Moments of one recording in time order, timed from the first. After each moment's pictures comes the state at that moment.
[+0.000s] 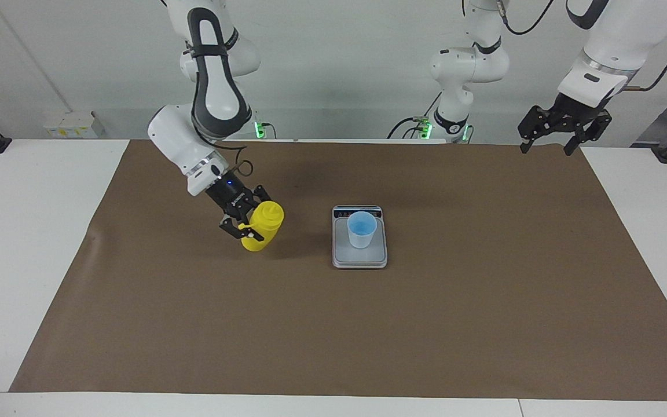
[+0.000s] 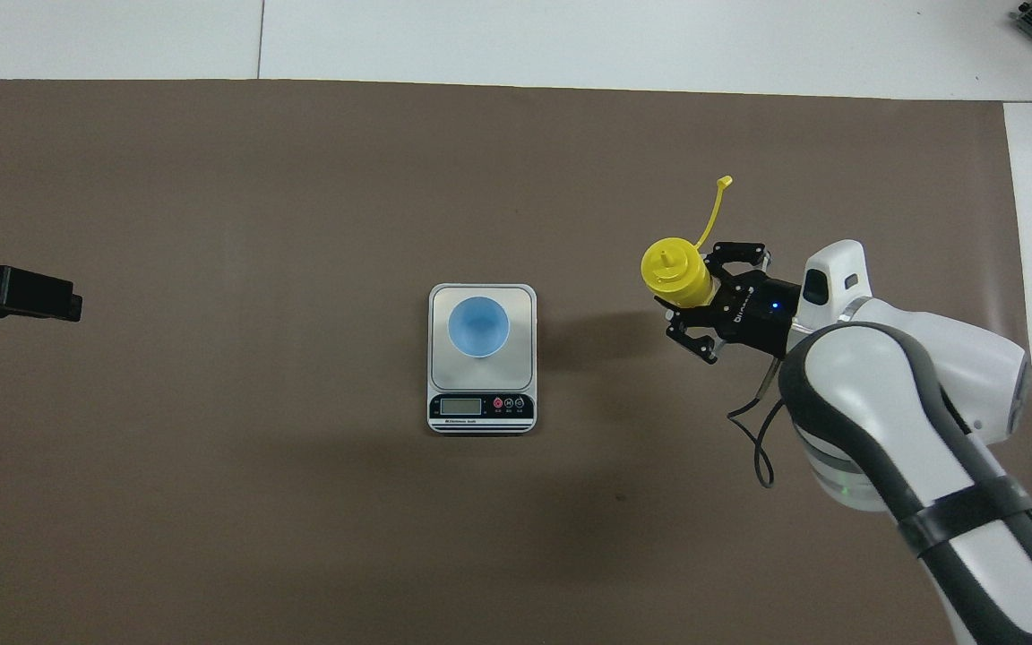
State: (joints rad) left arm -0.05 -0.08 -0.03 -1.61 -0.02 1.55 0.02; right arm 0.37 0.03 -0.11 -2.22 1.15 2.62 -1.76
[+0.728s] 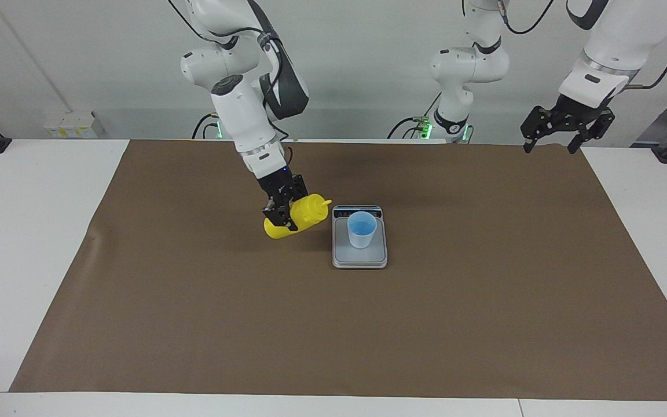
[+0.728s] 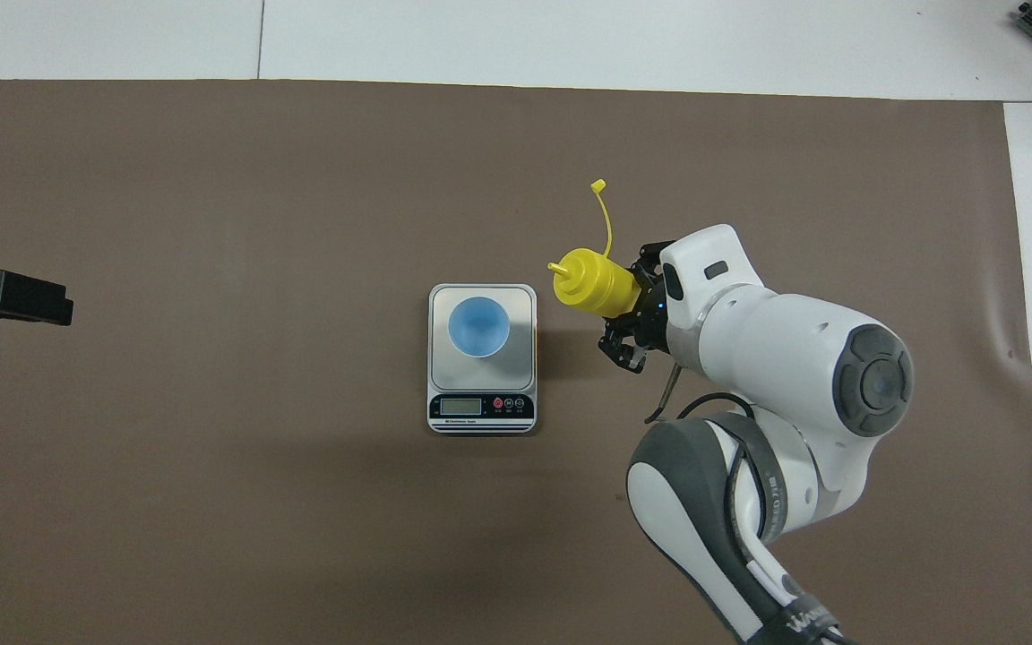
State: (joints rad) left arm -0.05 -0.08 -0.02 -1.61 0.00 1.55 0.01; right arm 0.52 0.04 -0.11 -2.14 0.24 2.61 -0.96
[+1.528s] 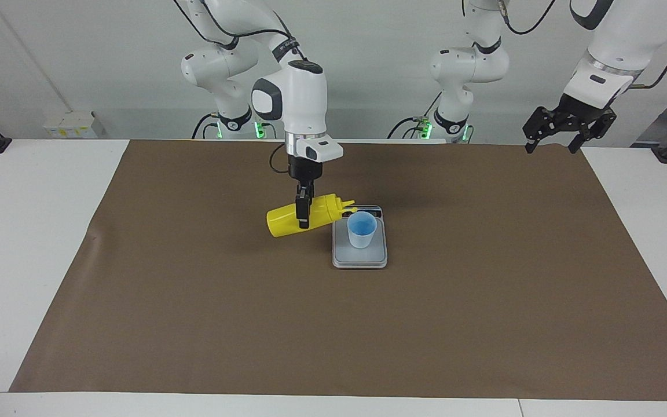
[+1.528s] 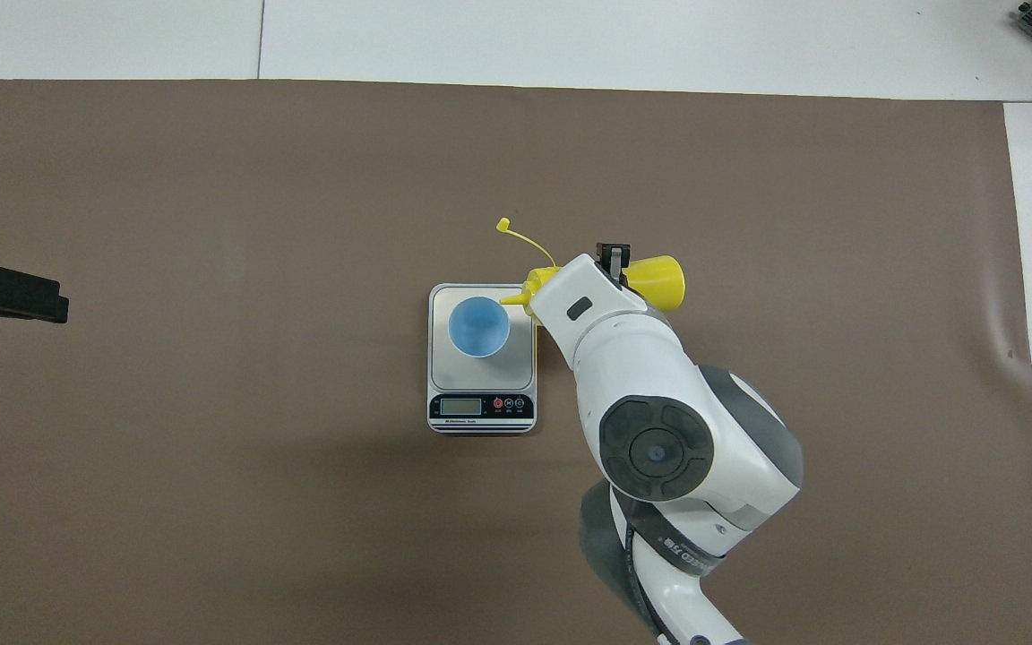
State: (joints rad) left arm -0.04 -0.08 -0.02 -1.61 -0.01 1.55 -0.02; right arm 0.62 0.10 -0.11 -2.02 -0.54 2.48 -0.69
